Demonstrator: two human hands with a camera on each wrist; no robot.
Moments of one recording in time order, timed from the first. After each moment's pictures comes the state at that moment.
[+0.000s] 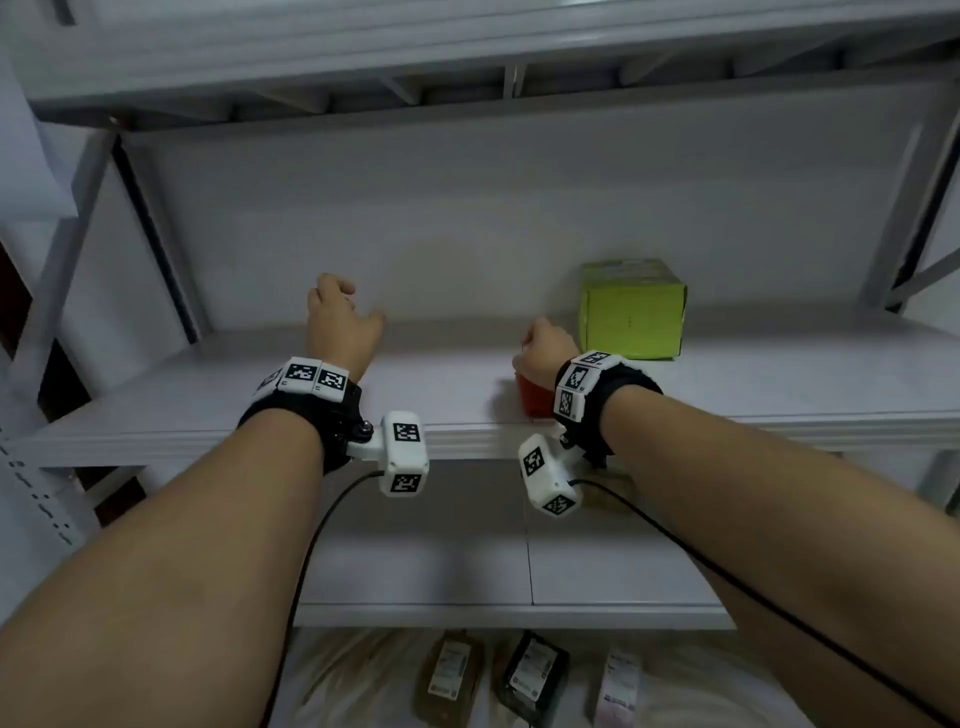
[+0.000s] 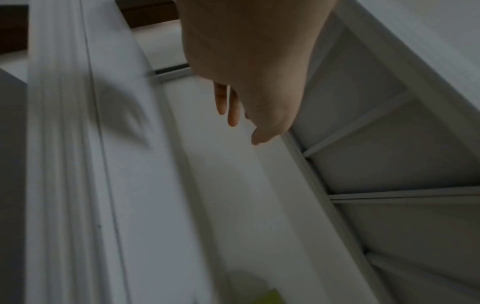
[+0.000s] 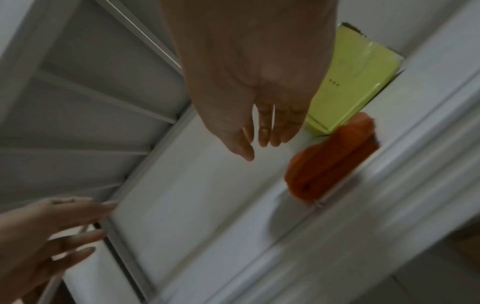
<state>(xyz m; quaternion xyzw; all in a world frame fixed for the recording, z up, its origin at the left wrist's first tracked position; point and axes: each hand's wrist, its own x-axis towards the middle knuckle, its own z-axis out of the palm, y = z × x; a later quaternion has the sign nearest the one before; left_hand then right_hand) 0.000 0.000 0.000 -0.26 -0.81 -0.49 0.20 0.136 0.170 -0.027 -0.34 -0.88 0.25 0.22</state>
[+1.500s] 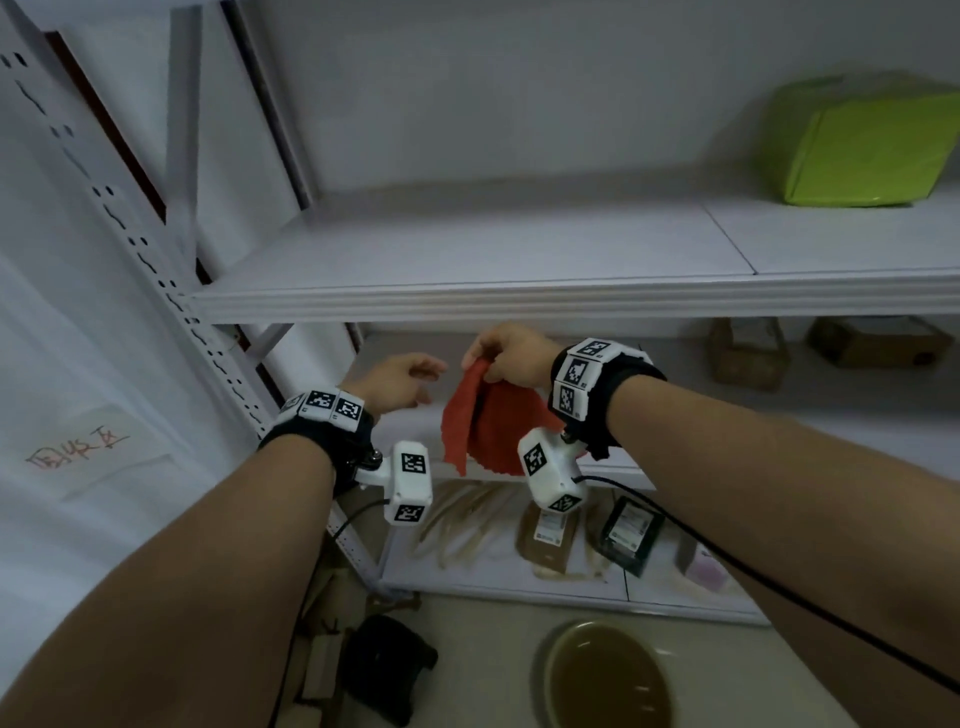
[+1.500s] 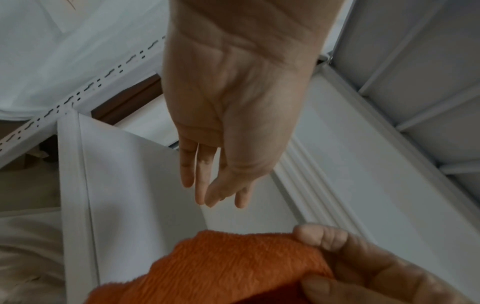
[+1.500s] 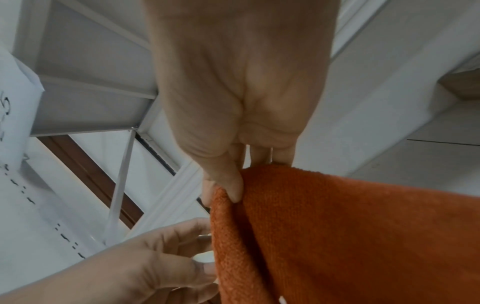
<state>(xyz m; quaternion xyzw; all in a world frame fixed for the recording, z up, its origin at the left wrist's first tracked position) -0.092 -0.202 -0.154 -0.30 -0.85 -0.34 -0.26 0.005 -0.046 -0.144 -0.13 -0.89 0.43 0.01</state>
